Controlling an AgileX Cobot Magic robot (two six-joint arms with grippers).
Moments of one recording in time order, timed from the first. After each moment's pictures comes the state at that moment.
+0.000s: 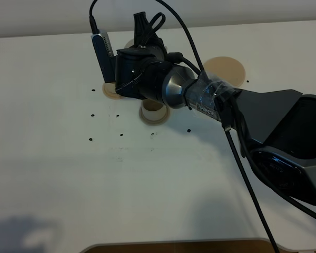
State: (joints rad) left arm 0.10 -0.01 -0.51 -0.04 1.04 -0.01; right arm 0.73 2.44 -2.05 -1.02 0.87 -0.40
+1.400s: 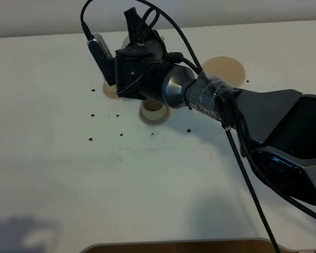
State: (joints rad) left arm 0.10 -0.01 -0.51 -0.04 1.04 -0.01; right arm 0.73 2.44 -2.05 -1.10 0.84 -0.53
